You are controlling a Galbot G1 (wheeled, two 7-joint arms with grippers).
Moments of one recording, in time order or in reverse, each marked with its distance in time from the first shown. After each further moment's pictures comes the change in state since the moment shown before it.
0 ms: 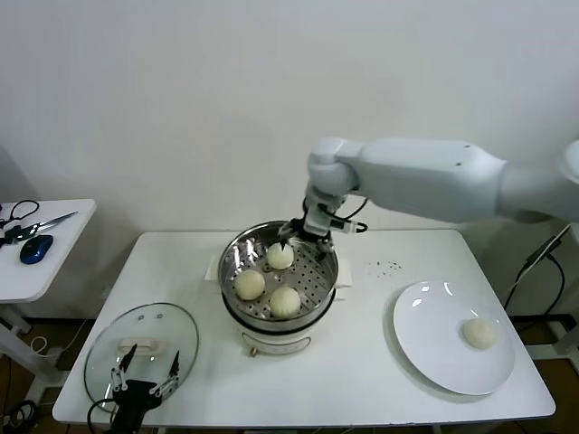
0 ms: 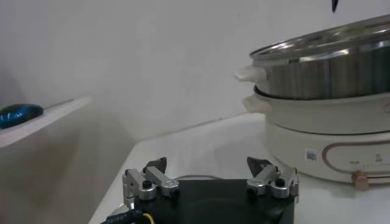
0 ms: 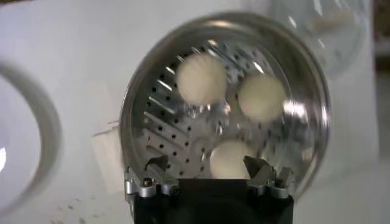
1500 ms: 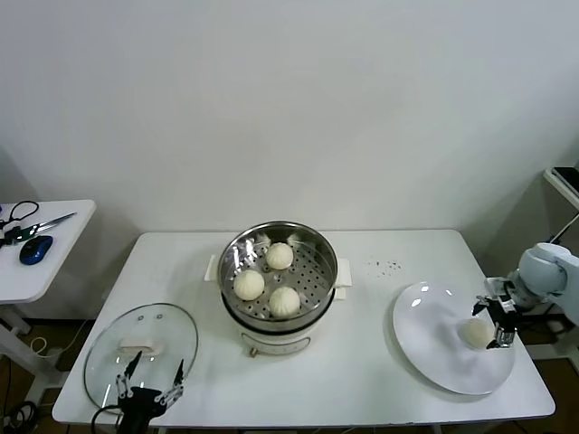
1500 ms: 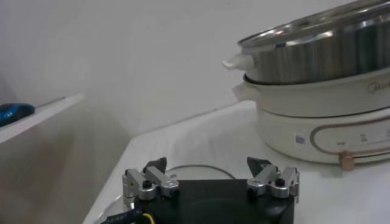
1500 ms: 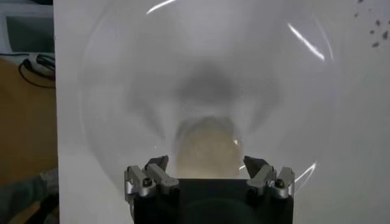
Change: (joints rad) left arm 0.016 -0.028 0.007 0.009 0.073 0.003 0.004; right arm -0.802 -0.641 0.580 -0.180 -0.253 -0.273 -0.124
